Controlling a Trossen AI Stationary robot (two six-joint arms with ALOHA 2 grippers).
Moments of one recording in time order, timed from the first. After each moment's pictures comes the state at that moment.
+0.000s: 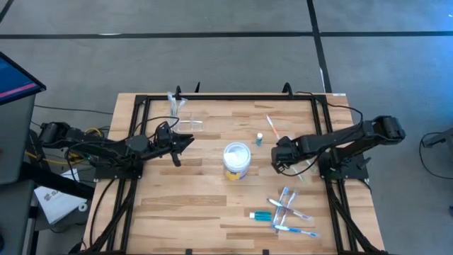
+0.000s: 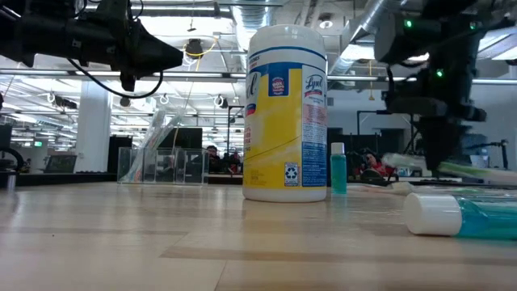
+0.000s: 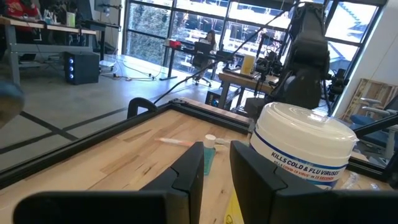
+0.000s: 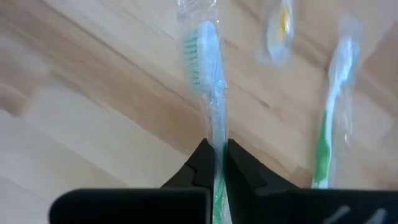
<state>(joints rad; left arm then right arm) -0.09 0.83 0.18 0.68 -0.48 -0.21 0.09 1.35 0.74 -0.88 0.24 1.02</state>
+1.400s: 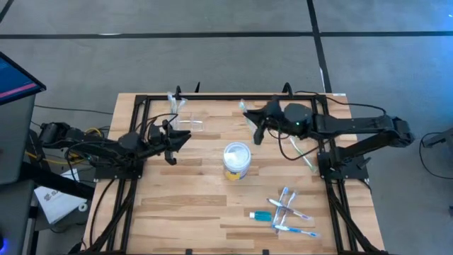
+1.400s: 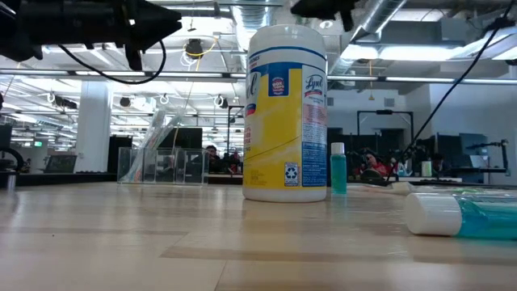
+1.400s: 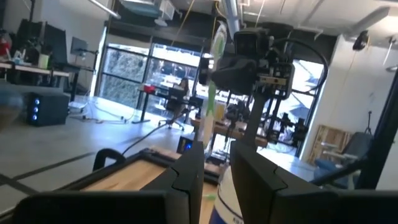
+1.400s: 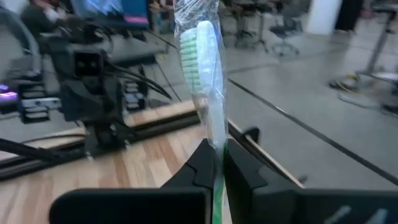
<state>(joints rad) -0.07 0.83 0.18 0.93 -0.39 -0.16 -0.06 1.23 1.03 0.03 0.36 0.10</state>
